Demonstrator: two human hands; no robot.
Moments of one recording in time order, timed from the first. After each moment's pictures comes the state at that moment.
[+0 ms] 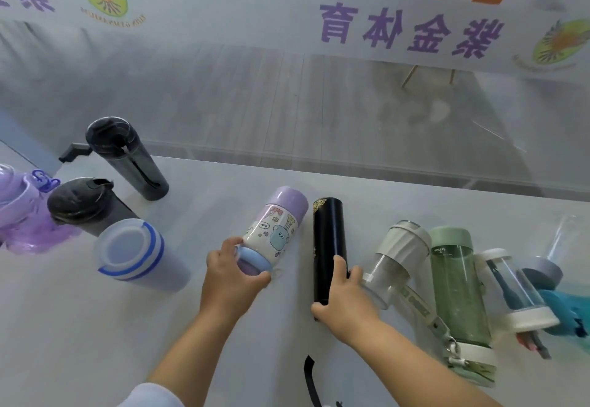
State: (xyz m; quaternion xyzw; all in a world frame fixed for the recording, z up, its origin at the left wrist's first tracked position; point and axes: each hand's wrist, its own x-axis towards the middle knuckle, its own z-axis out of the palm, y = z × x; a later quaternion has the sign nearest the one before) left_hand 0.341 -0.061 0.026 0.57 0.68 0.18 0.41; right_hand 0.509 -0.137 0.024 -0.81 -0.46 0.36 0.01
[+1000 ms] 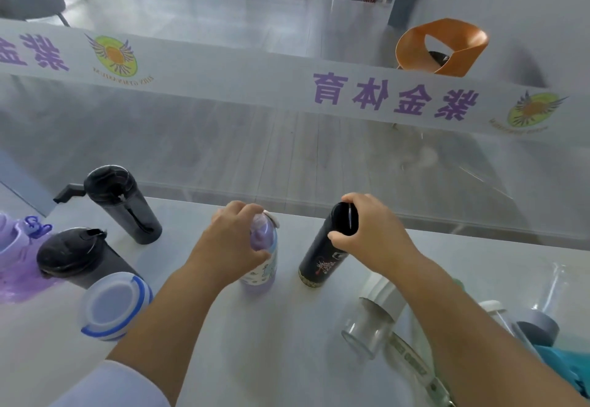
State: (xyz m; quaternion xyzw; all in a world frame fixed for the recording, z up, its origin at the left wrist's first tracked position) left_hand 0.367 0.029 0.124 0.80 0.52 0.15 0.24; right_hand 0.582 -0.037 0.153 -0.76 -0.59 0.17 0.21
